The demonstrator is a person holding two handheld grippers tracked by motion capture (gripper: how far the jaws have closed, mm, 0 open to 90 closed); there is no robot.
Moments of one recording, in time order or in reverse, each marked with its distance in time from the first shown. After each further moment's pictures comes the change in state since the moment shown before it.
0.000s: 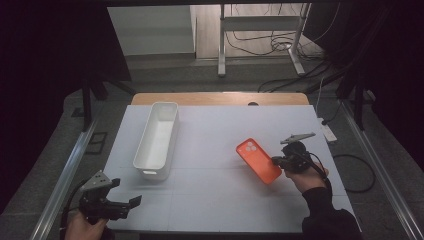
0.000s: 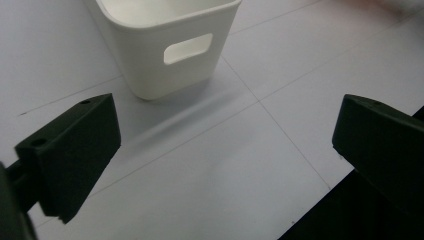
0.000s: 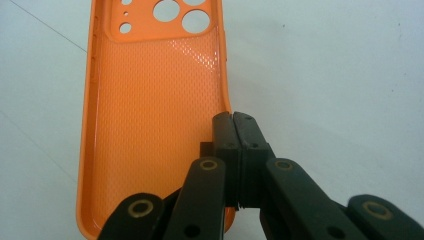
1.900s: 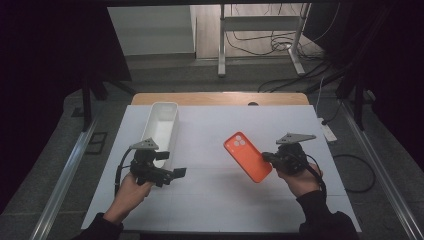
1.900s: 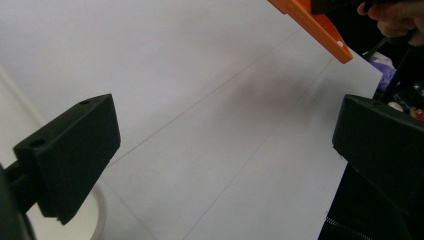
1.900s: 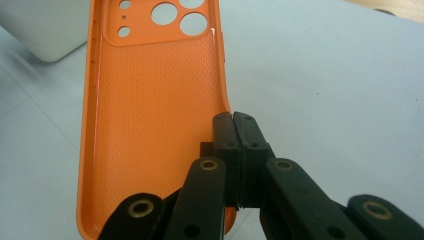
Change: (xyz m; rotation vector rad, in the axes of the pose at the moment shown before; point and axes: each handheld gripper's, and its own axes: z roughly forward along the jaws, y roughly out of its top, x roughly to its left) left arm -0.032 0.105 0.083 -0.041 -0.304 0.037; right arm 0.036 0.013 -0.022 -0.176 0.056 -0.058
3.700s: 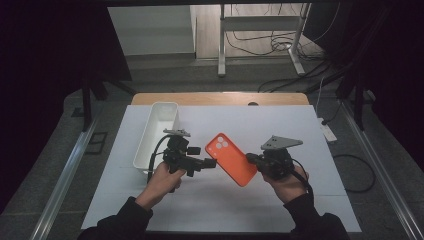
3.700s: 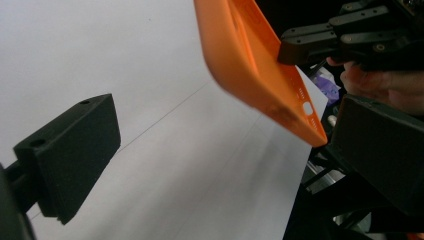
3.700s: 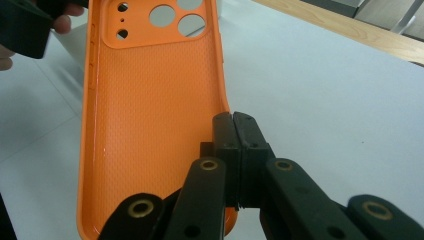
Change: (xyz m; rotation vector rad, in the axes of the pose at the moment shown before) left arm -0.019 0.044 0.064 0.040 -0.175 -0.110; right arm 0.046 0.014 0.003 -0.087 0.048 -0.090
